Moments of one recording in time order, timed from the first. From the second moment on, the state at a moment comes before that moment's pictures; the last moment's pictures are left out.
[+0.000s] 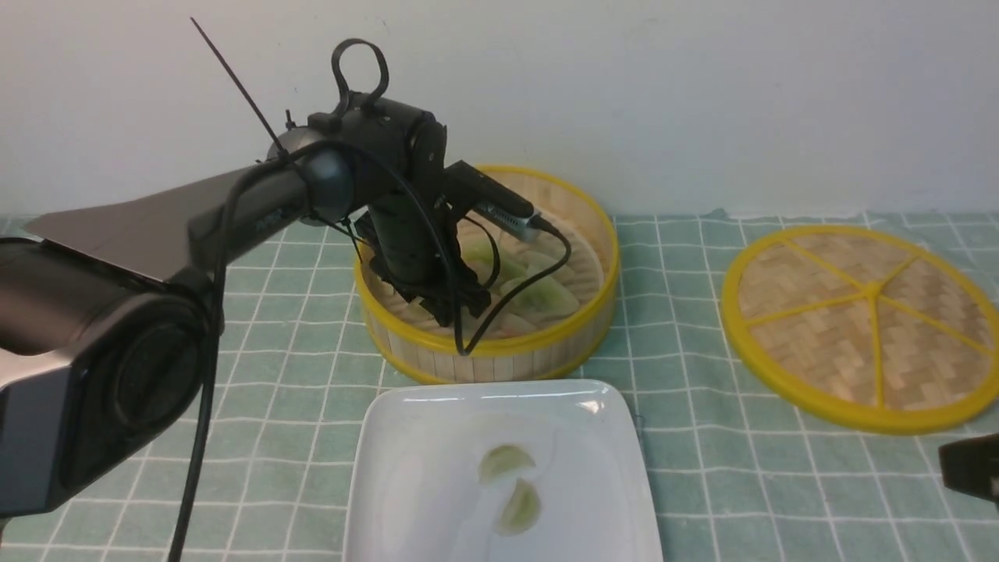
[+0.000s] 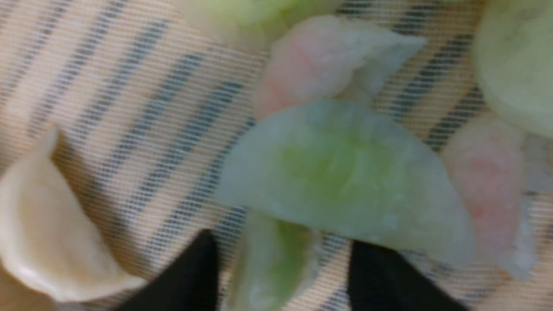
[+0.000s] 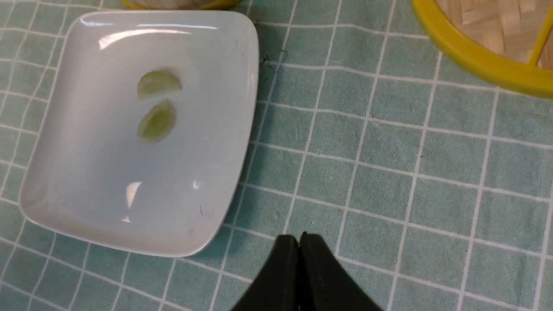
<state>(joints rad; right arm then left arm) 0.10 0.81 -0.76 0.40 1.10 -0.14 -0.40 2.30 -1.93 0.05 1.00 0.22</state>
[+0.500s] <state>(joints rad) 0.10 0.81 -0.76 0.40 1.10 -0.14 -0.40 2.01 -1.96 -0.01 1.22 0.17</state>
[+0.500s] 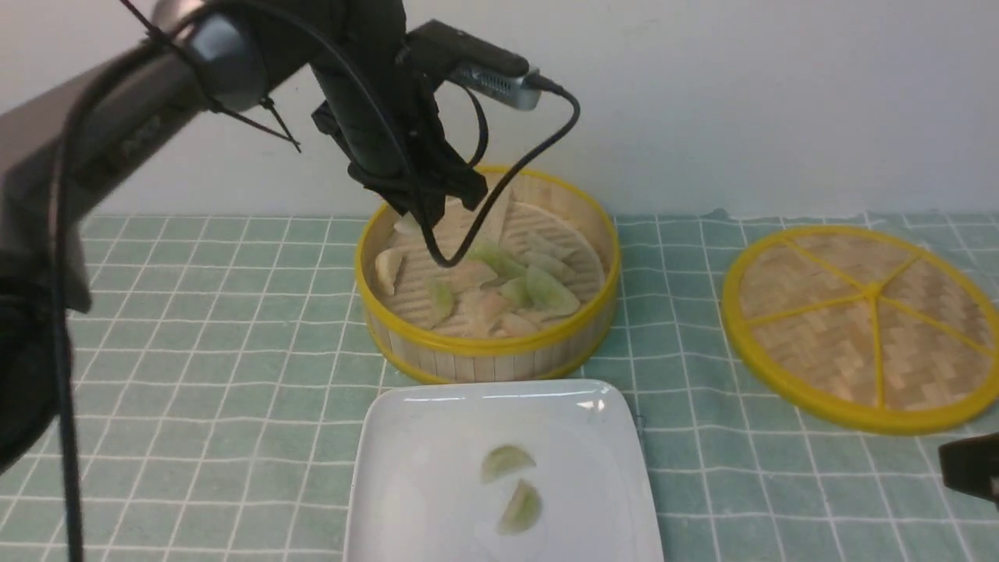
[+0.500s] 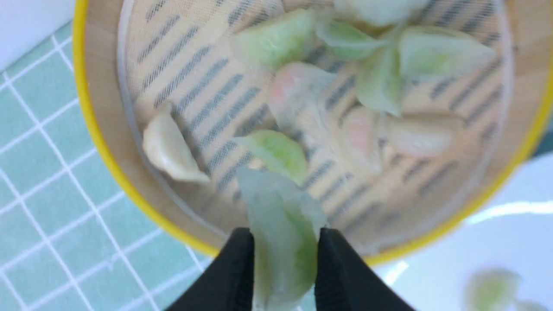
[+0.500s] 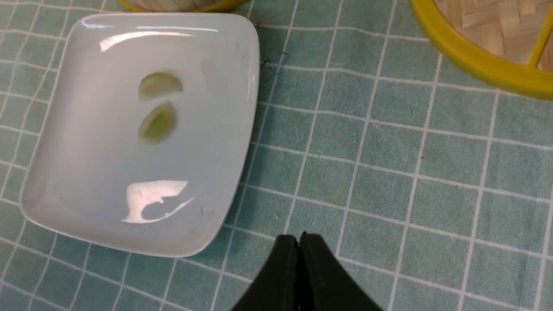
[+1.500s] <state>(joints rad) 0.20 1.15 -1.07 0.42 1.19 -0.31 -0.51 1.75 -1.20 -0.21 1.00 0.17</state>
